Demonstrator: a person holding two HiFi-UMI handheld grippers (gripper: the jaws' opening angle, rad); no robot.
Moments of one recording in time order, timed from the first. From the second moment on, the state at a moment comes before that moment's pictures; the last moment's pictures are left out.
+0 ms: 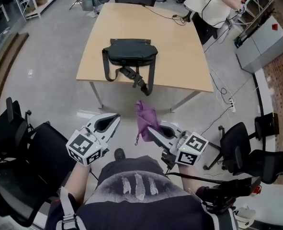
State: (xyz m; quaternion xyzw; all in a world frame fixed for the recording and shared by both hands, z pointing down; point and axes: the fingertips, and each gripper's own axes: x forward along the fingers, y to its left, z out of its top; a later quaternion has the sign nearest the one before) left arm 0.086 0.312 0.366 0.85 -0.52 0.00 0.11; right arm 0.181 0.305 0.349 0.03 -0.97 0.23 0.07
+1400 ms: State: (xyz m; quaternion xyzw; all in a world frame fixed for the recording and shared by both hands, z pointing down) left arm -0.003 -0.020 0.398 0.77 -0.61 0.11 0.16; right arm 0.071 -0.280 0.551 0.21 -0.90 -0.01 0.37
